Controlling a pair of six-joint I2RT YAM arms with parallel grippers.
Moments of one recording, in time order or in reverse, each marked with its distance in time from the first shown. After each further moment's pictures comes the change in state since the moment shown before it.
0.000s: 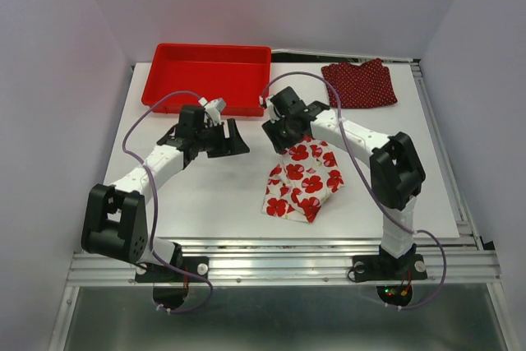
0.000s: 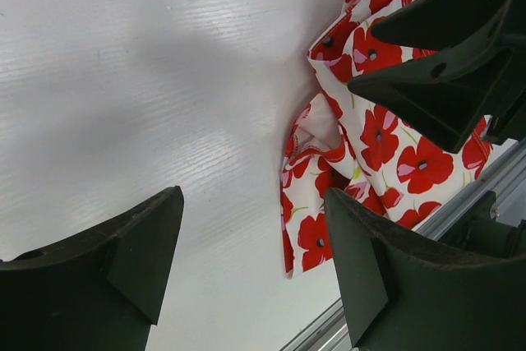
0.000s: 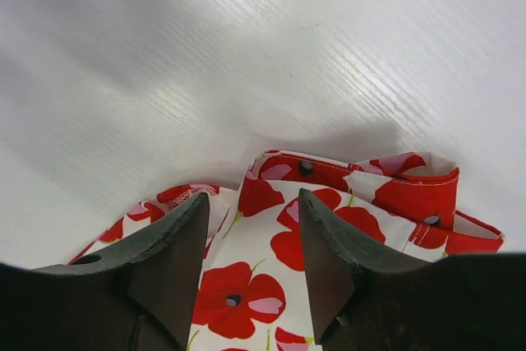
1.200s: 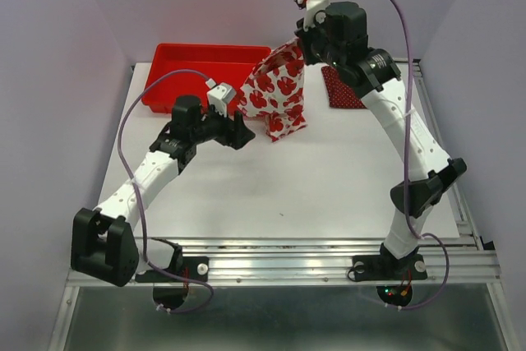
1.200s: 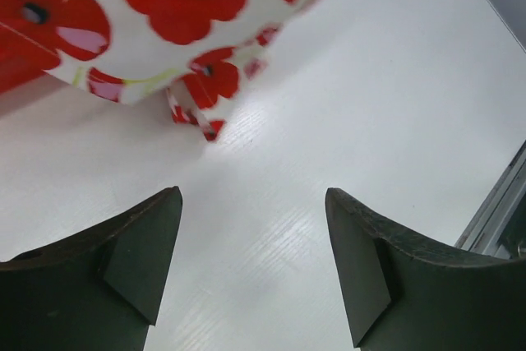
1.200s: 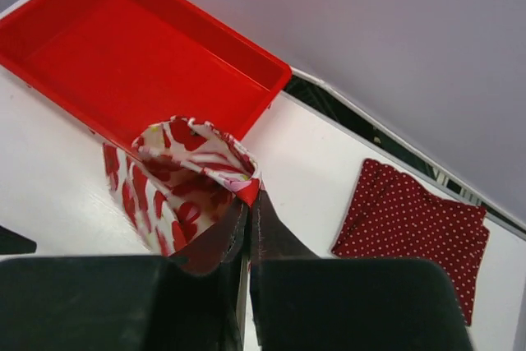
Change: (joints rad) left arm -0.054 -0.113 0.048 0.127 0.043 0.275; right arm -0.122 -0.122 0.669 -0.038 0.104 -0.185
